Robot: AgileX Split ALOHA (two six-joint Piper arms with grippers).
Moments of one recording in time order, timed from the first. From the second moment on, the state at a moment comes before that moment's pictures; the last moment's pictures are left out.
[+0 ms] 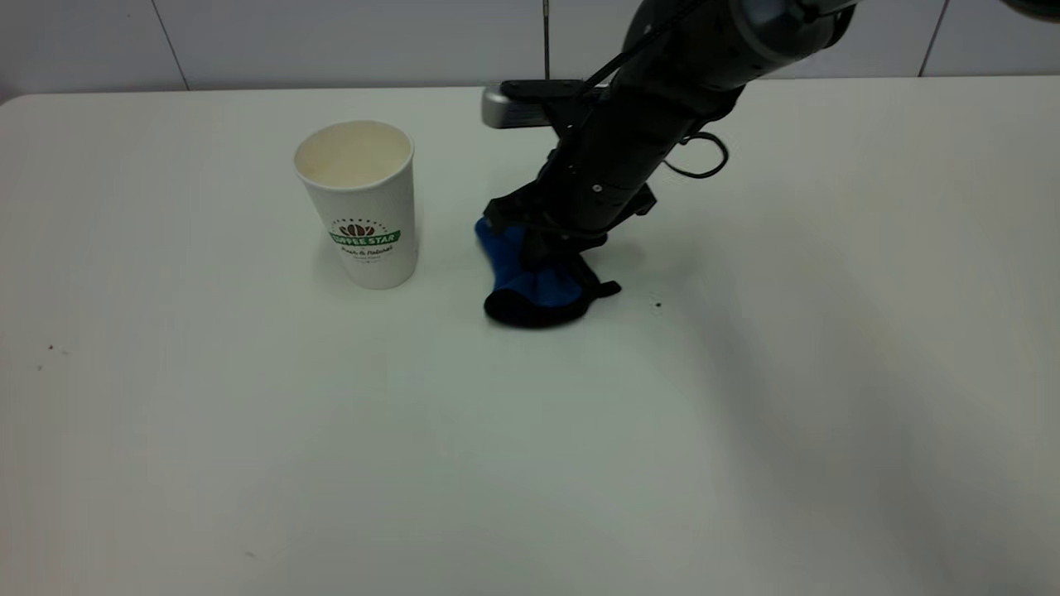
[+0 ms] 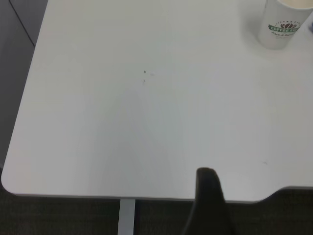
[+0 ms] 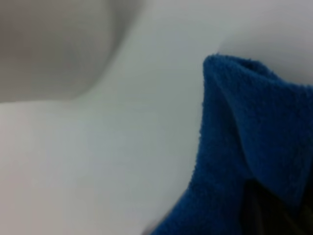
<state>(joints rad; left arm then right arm) 0.05 -0.02 -0.49 -0.01 1.12 0.01 0.39 2.71 -1.95 0.57 0.46 -0.43</state>
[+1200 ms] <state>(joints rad) 0.05 -0.02 -0.49 -0.01 1.12 0.01 -0.04 2.54 -1.96 0.06 0.98 -0.06</state>
